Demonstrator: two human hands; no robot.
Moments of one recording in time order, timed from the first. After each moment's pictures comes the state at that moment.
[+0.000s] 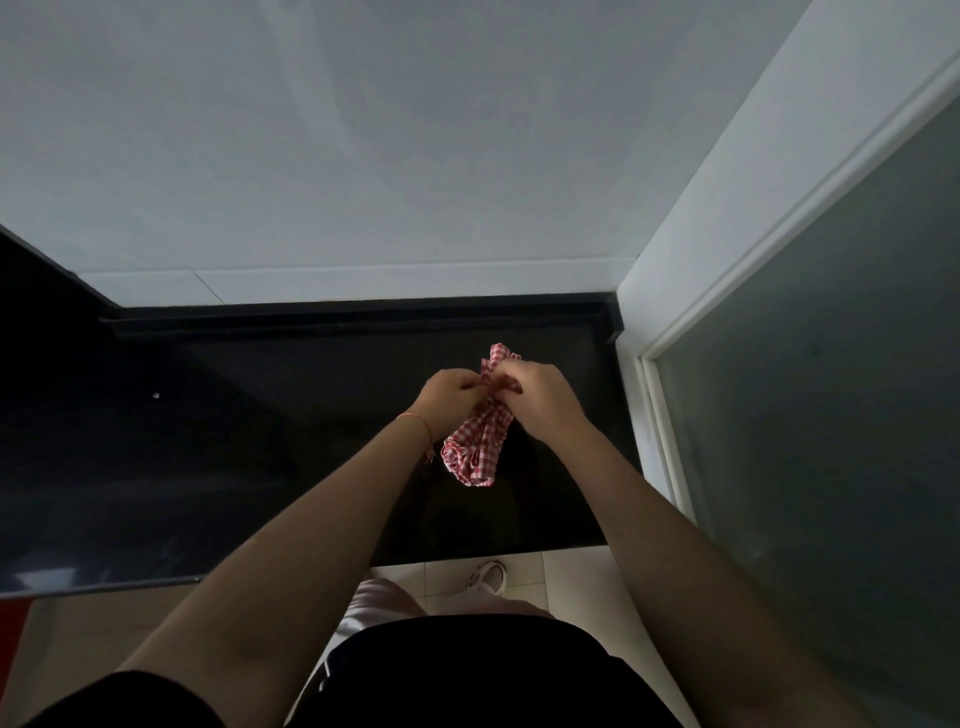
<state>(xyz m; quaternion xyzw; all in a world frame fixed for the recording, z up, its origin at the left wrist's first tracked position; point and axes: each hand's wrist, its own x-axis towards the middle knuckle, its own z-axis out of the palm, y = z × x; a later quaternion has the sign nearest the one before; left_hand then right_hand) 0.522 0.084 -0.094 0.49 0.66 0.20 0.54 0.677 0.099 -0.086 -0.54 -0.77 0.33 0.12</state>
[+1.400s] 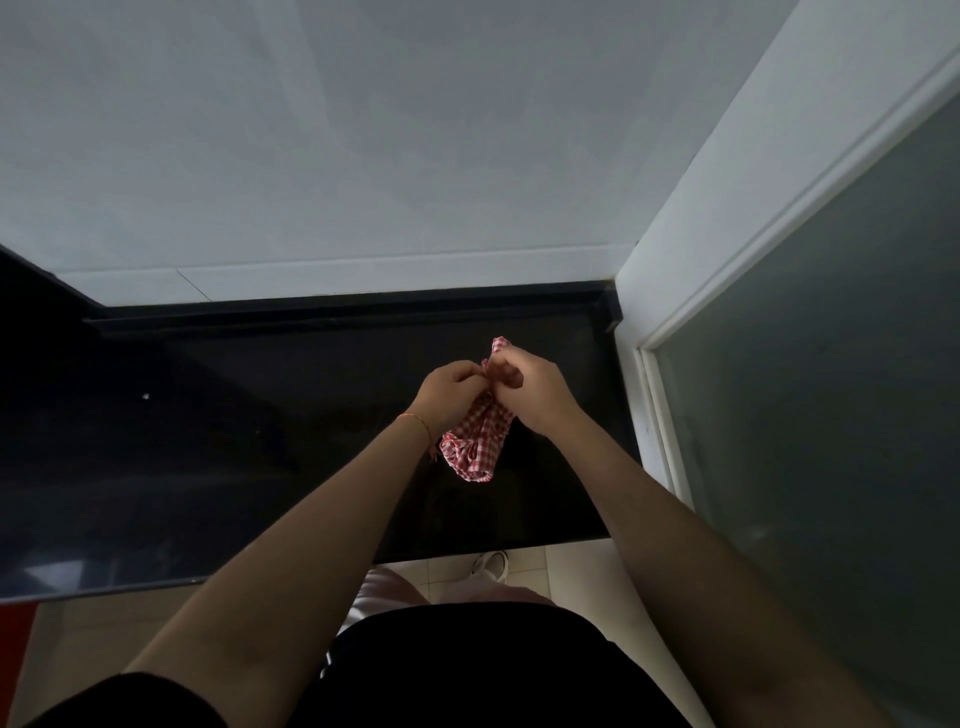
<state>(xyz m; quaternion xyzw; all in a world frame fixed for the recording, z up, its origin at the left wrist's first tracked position) 0.532 0.086 -0.096 0.43 0.66 0.24 0.57 0.680 0.105 -0.094 -0.56 -0.71 0.39 0.16</state>
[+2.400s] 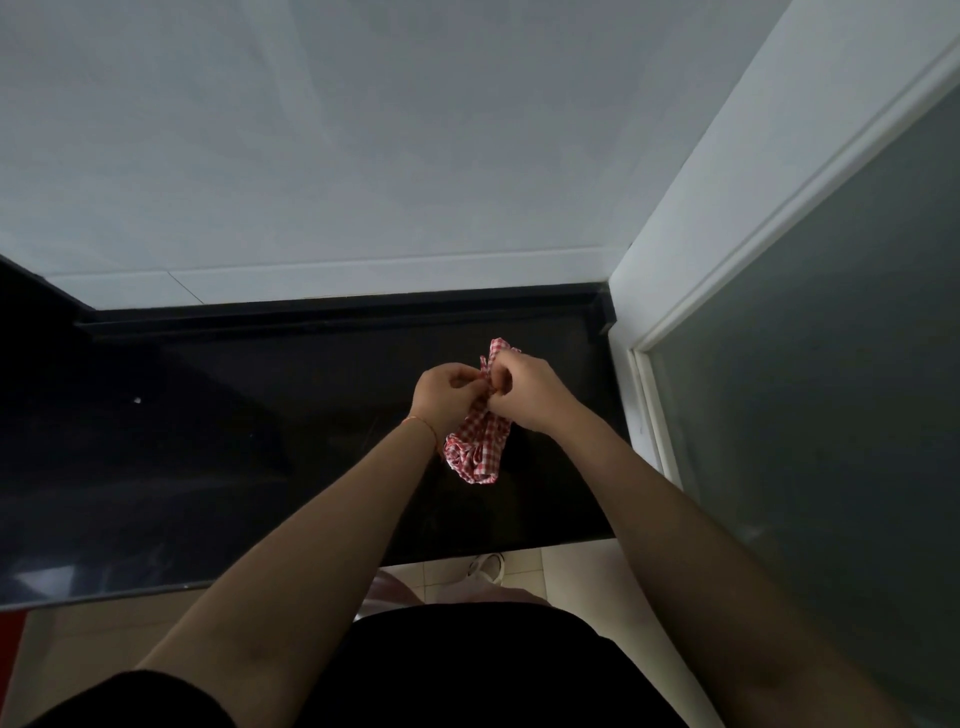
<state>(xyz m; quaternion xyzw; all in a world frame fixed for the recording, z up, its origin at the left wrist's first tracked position) 0.539 0.084 -0.104 0.40 0.69 0.28 0.54 0.682 0.111 -0.080 -0.56 -0.72 0.41 0.06</state>
